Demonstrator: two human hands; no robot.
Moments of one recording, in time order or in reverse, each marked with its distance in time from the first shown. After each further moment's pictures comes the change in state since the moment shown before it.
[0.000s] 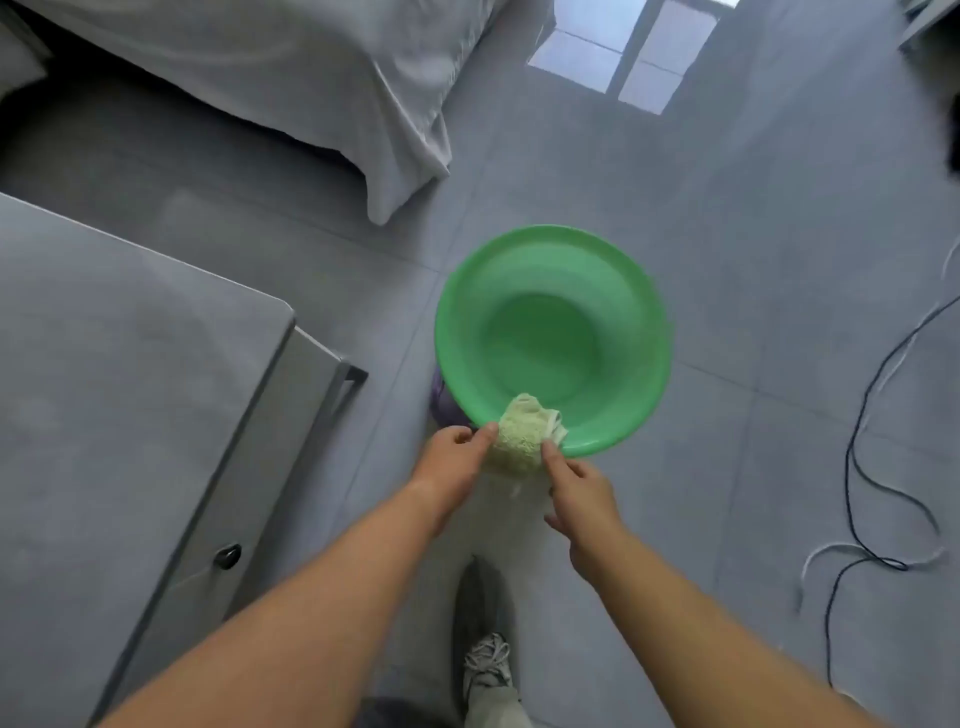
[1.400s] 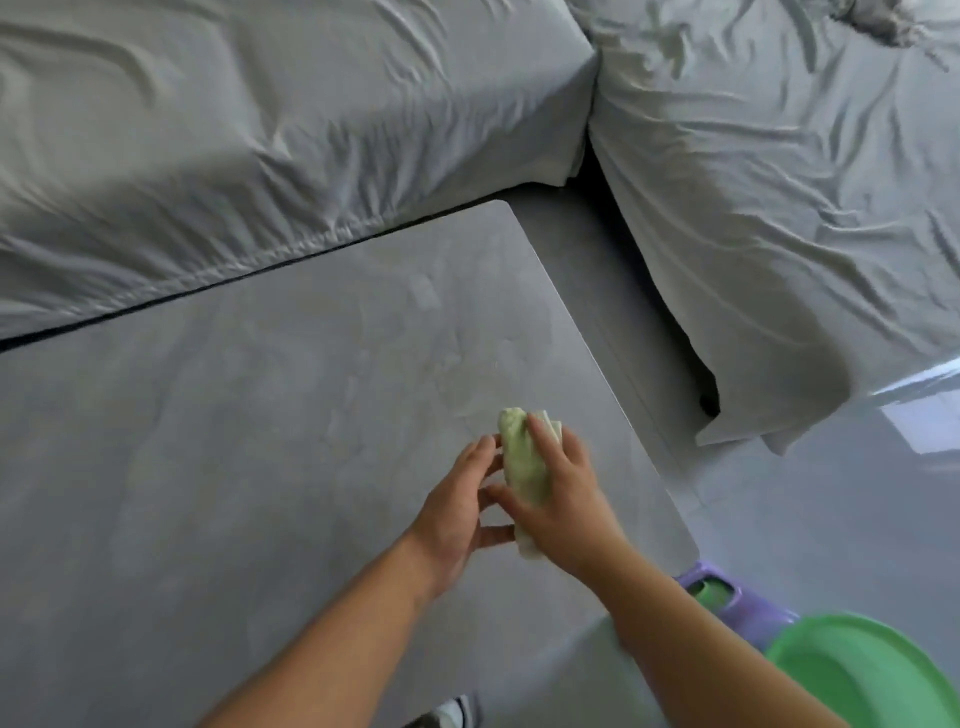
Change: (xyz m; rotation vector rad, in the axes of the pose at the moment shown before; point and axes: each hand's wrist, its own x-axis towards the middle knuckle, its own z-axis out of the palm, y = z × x) left_hand -0.138 -0.014 -0.426 -0.922 0.208 0.323; right_hand -0.190 -0.129 0.431 -1.173 -0.710 -1.023
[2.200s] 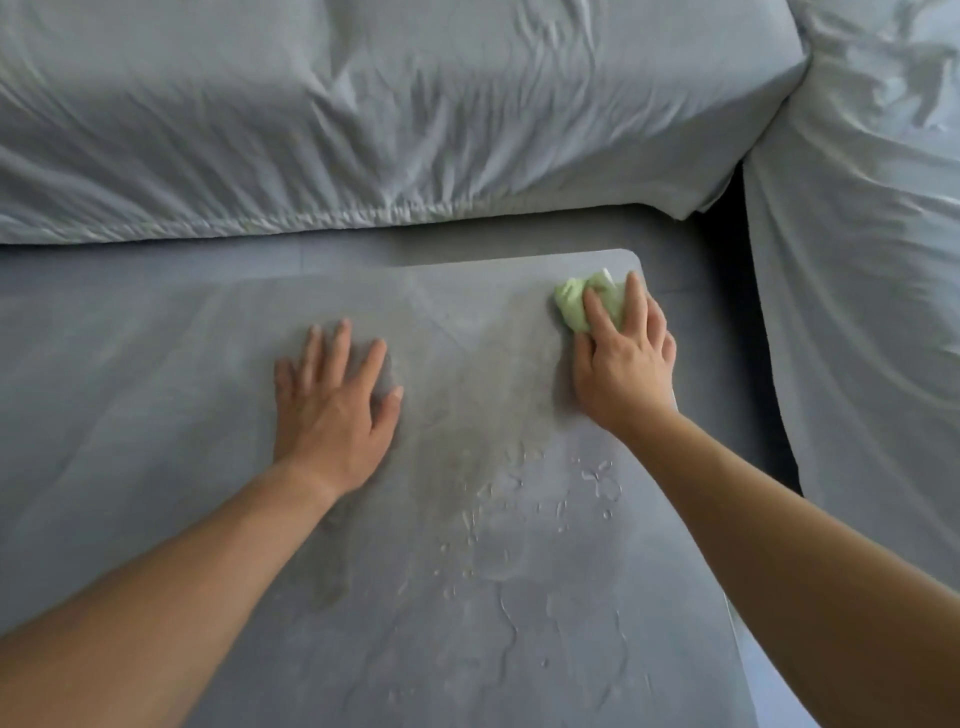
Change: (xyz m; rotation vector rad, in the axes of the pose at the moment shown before) left_hand 0.192 0.084 -0.223 1.504 0.837 0.148; right_hand 0.355 -0.042 -0.007 -0.680 0.145 -0.188
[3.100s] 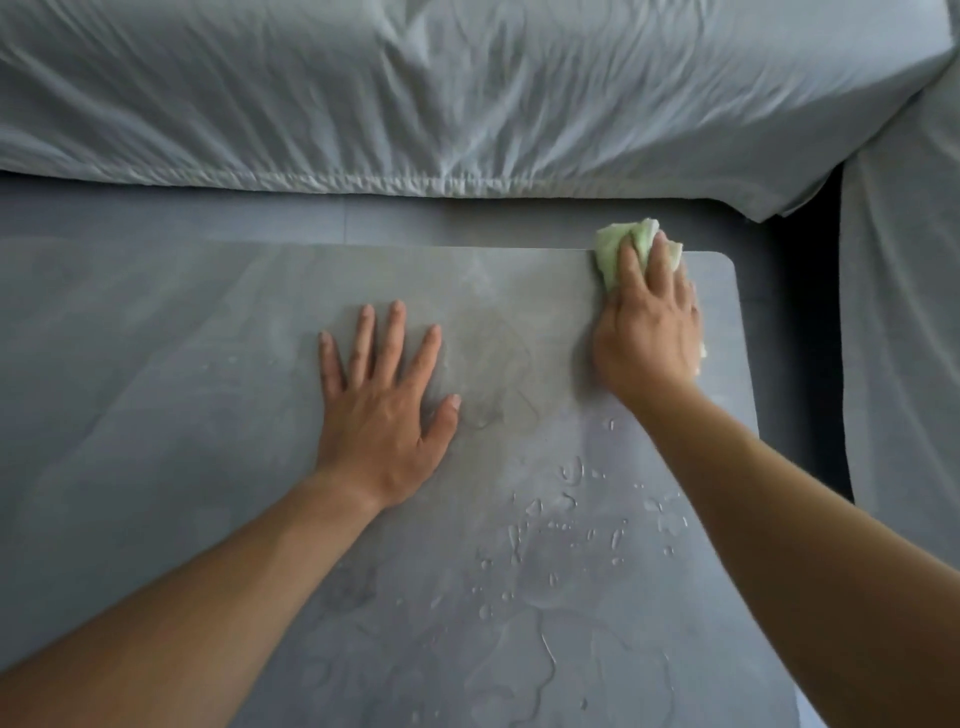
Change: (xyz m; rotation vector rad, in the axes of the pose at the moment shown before) left_hand -0.008 -0.004 0.014 -0.044 0.062 0.039; right_hand 0.045 -0.055 0.022 0.028 0.059 -0.040
